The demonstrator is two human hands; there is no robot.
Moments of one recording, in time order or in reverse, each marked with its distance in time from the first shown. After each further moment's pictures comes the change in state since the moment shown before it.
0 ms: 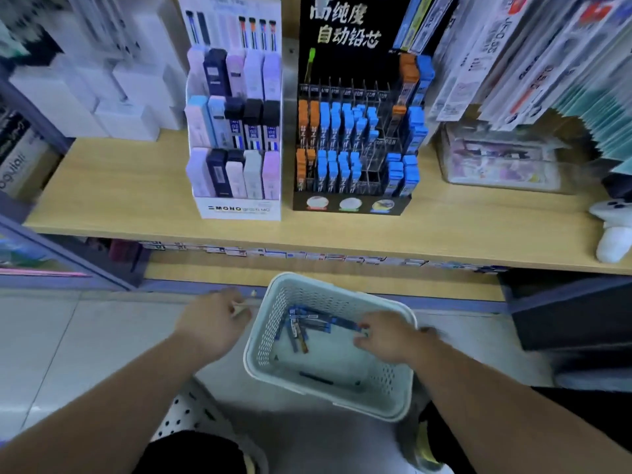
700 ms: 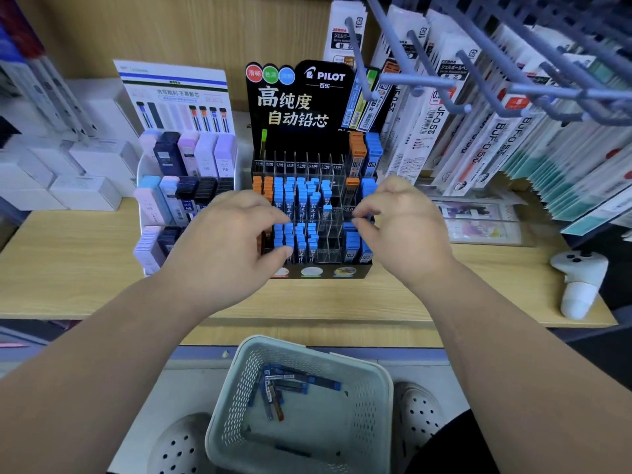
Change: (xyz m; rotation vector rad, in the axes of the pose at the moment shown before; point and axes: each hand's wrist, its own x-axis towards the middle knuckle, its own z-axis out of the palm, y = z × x) left_hand 0.036 0.166 -0.140 0.093 0.553 0.750; right_hand -0.064 -0.029 -0.230 0.048 1.166 -0.299
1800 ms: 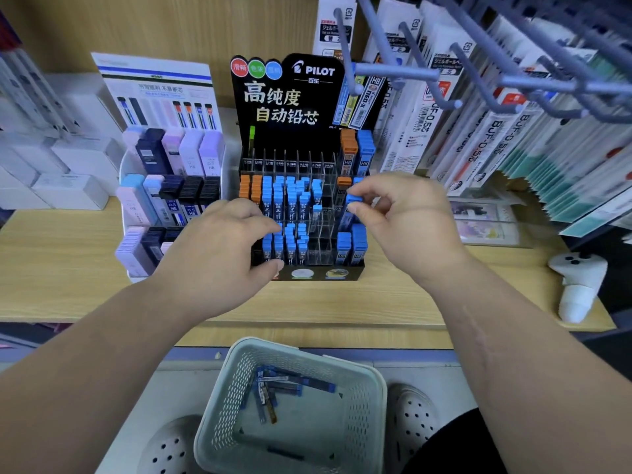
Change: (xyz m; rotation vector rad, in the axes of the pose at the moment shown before) left_hand 0.001 0.000 0.012 0.066 -0.119 -0.050; right_hand 0.010 0.008 -0.014 0.282 0.027 -0.001
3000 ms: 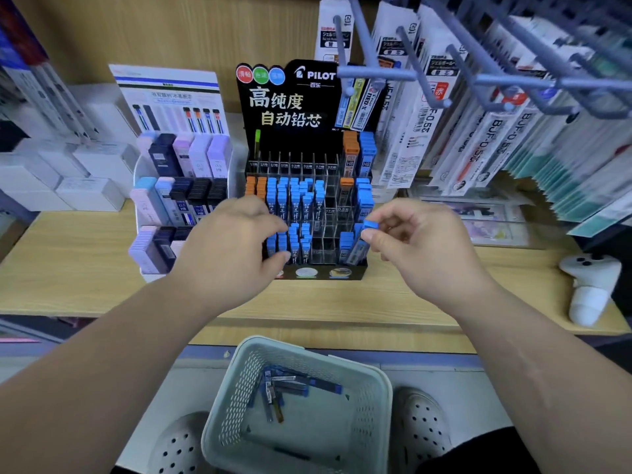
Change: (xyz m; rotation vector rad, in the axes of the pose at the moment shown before) left_hand 0.003 0.007 0.001 0.059 0.029 -0.002; right_hand -0.034 0.002 -0.014 0.324 -0.120 0.239
